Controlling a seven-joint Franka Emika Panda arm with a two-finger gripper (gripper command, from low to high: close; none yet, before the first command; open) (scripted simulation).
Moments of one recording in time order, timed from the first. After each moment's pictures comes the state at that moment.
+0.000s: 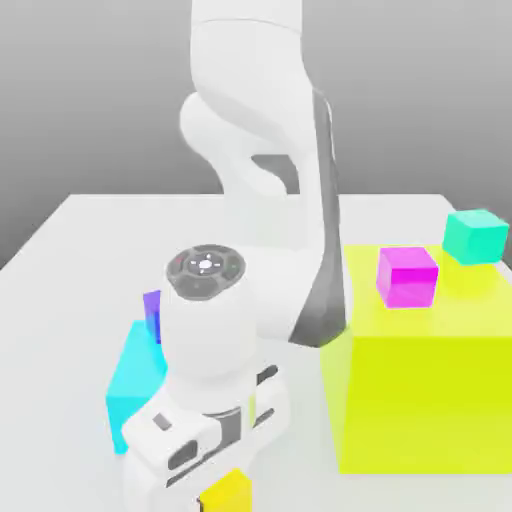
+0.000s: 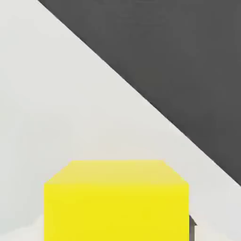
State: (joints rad) arm 0.05 0.44 -0.11 -2.38 0.15 2.82 -0.15
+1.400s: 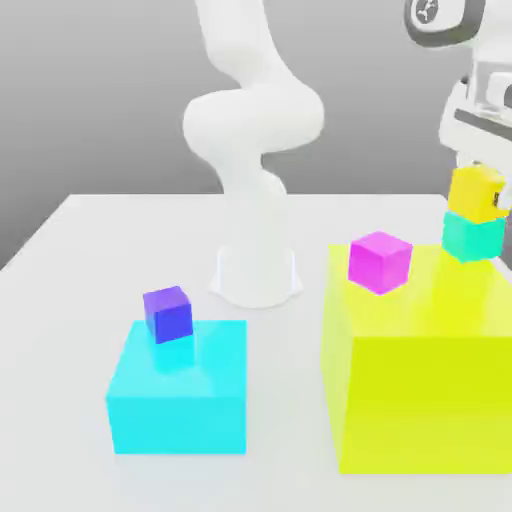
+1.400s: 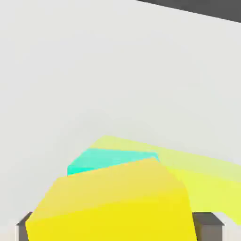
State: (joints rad) arm 0.52 -0.48 0.32 -2.60 0.18 2.13 -0.29
